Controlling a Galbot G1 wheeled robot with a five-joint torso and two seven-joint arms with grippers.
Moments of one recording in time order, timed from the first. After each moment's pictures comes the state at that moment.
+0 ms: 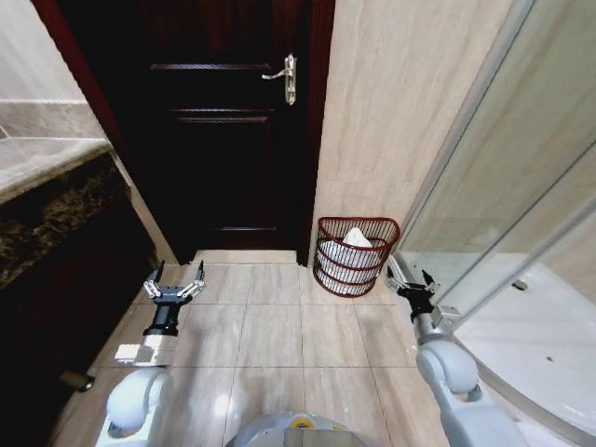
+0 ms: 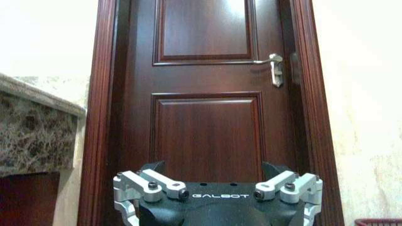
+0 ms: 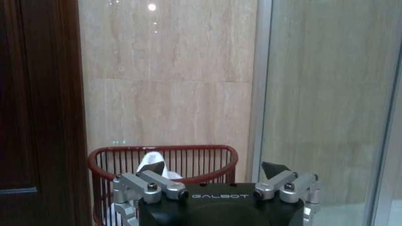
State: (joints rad) left arm 1.61 -1.40 -0.83 -2.12 -0.29 -0.27 0.13; right arm -1.38 1.17 0.60 2.04 0.39 -0.18 0.26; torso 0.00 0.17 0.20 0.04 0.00
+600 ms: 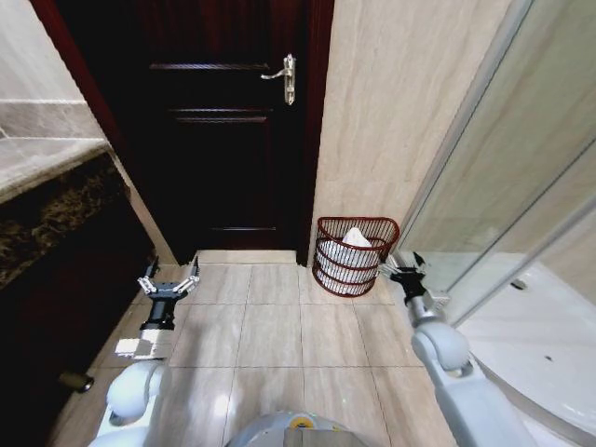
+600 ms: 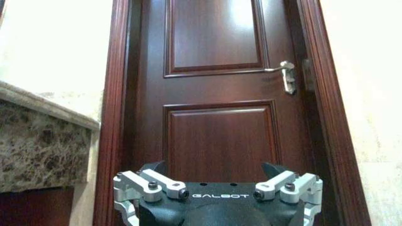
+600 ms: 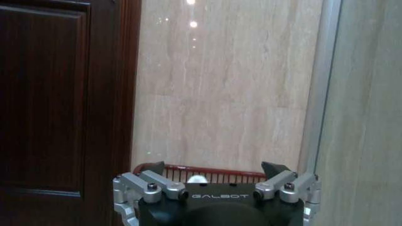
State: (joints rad) left arm 1.55 -1.38 -0.85 -2.06 -0.30 -0.32 0.12; right arm -1.24 1.13 0.44 2.01 0.33 -0.20 0.25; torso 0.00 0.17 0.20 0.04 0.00
